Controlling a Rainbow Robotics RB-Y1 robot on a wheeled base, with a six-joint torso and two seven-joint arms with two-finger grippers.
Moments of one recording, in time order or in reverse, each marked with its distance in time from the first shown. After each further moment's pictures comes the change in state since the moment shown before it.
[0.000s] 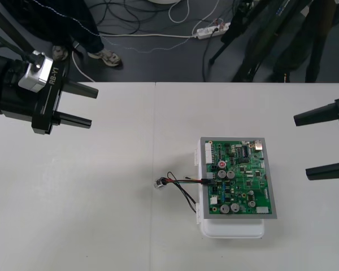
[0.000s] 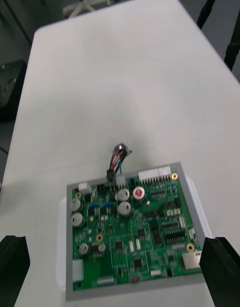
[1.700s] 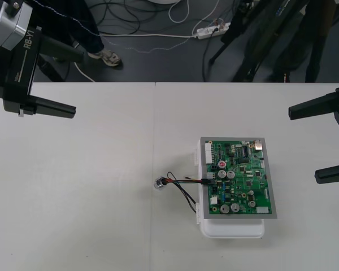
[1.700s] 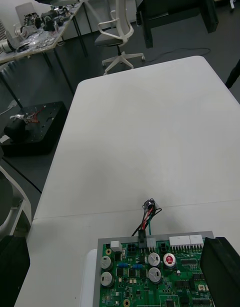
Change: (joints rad) right arm -0.061 0.032 0.000 -0.003 -0.207 -0.032 0.000; left arm 0.001 0.159 0.132 -0.197 -0.040 0.080 0.381
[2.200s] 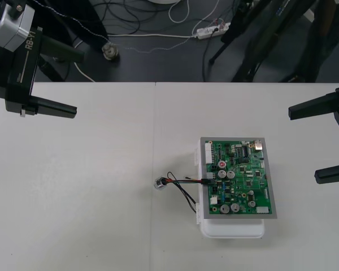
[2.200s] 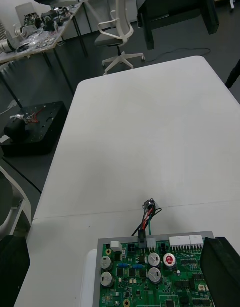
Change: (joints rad) right arm 0.000 0.000 0.000 0.000 0.000 0.000 0.000; left arm 0.000 -0.007 0.000 0.000 -0.018 0.001 0.000
